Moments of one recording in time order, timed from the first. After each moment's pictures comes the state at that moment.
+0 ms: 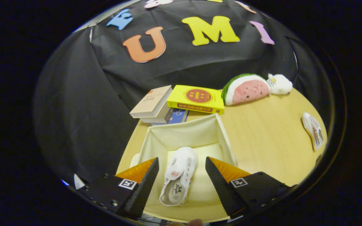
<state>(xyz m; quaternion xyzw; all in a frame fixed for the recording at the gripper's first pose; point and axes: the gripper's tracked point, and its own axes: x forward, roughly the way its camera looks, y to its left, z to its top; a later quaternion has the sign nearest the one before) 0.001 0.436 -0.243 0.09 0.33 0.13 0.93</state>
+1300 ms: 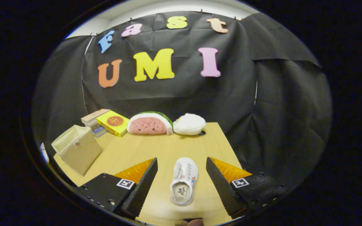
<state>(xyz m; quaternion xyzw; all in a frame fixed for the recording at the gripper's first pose) 0.000 -0.124 -0.244 0.00 0.22 0.04 0.97</state>
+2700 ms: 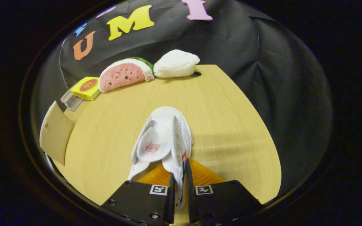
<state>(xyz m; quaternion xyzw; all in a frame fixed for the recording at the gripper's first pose) 0.075 -0.138 -0.407 0.04 0.42 0.01 0.90</state>
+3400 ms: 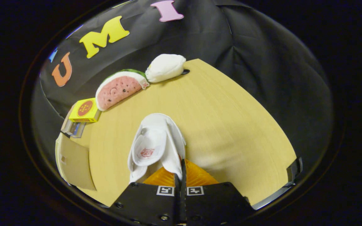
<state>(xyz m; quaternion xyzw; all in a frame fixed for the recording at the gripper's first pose) 0.028 -0.049 -0.345 0.17 0.43 -0.05 0.88</state>
